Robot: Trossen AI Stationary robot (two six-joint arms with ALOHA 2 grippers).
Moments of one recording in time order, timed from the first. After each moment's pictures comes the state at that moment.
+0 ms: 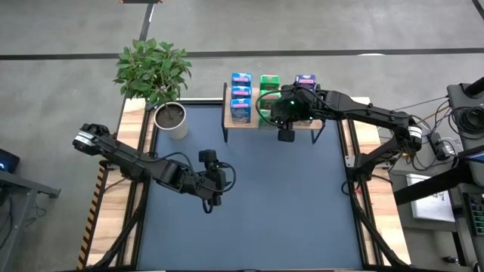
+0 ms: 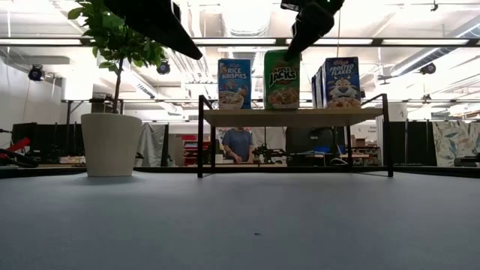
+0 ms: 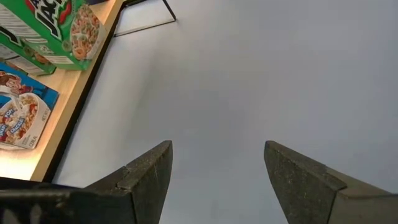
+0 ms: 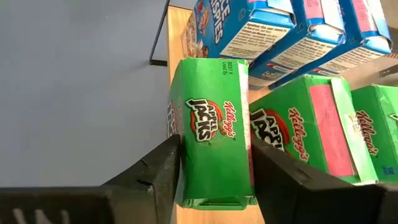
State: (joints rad) left arm -0.37 1.44 1.06 -0.44 -0.62 -0.11; right arm -0.32 1.45 1.47 -0.82 0.10 -0.41
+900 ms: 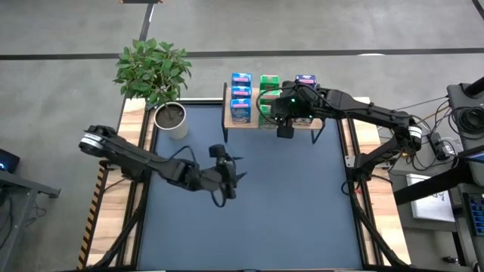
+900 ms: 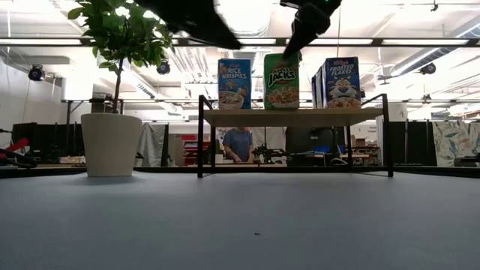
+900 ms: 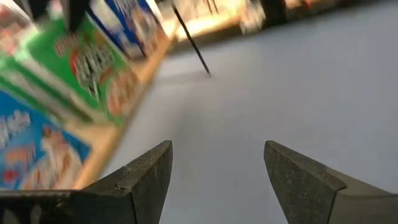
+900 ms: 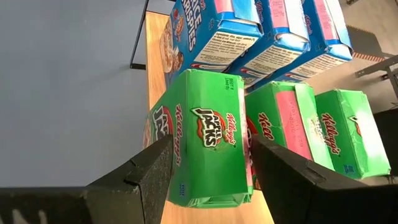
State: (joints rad) left arm -0.31 1.51 1.02 -0.08 -0.71 0.05; right arm -0.32 1.45 1.49 -0.80 0.16 -0.43
